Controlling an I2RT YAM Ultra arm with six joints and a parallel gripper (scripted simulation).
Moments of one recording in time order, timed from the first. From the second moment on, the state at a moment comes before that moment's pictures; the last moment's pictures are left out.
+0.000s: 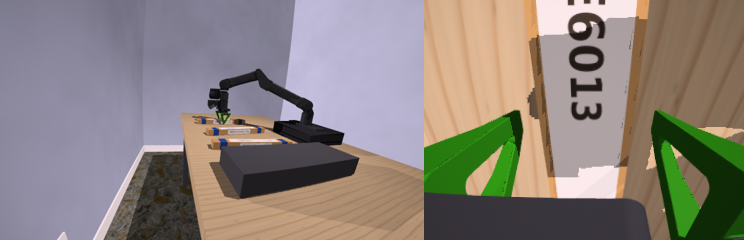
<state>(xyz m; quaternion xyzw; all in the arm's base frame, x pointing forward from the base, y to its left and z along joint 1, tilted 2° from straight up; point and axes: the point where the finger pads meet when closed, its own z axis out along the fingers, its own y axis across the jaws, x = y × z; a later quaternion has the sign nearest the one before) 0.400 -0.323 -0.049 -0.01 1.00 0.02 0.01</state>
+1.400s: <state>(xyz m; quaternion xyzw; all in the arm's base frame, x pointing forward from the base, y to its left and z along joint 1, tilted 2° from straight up) 0.393 -0.323 0.046 -0.01 1.00 0.01 0.02</state>
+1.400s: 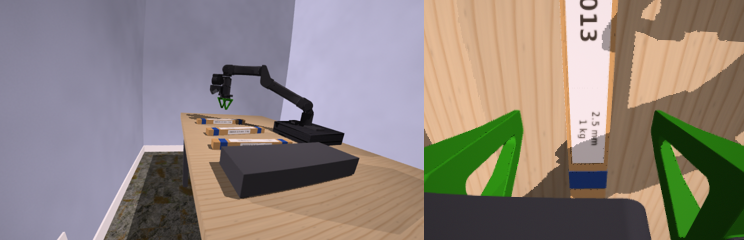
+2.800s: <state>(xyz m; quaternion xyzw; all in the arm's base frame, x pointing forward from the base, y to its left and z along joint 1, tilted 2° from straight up) 0.390 -0.258 0.065 -0.05 1.00 0.03 -0.01</state>
